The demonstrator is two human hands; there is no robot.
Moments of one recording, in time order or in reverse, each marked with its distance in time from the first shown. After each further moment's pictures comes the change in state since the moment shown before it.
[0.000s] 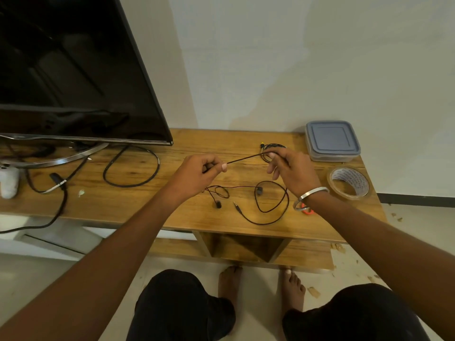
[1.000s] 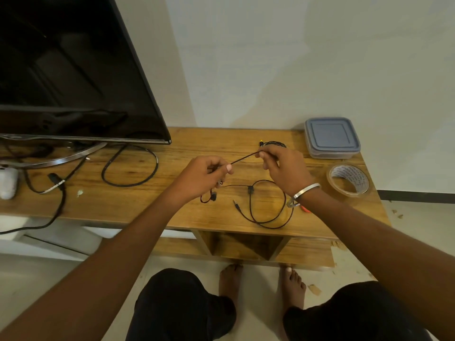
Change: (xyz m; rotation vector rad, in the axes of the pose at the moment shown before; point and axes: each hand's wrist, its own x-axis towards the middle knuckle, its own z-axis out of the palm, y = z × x) left_hand 0.002 0.006 0.012 -0.171 -0.100 -0.110; right_hand 0.003 -0.007 0.011 -0.257 0.038 -0.092
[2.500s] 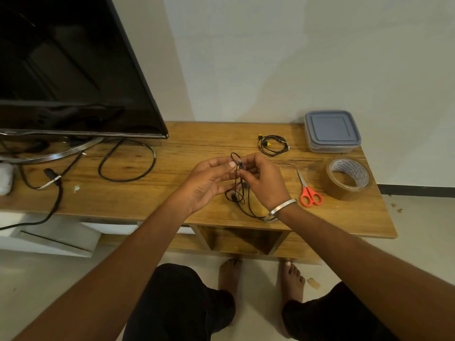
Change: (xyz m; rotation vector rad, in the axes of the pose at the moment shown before) left_hand -0.009 0.006 0.030 -0.948 -0.042 -0.283; right_hand -0.029 -0.023 0.044 0.493 -0.020 0.155
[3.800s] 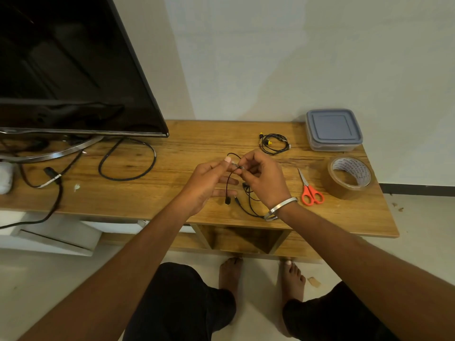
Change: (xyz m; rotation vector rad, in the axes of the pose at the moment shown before) left_hand -0.002 -0.007 -0.001 0.292 0.103 0.051; right_hand 0.001 0.001 0.001 -0.004 0.039 -0.075
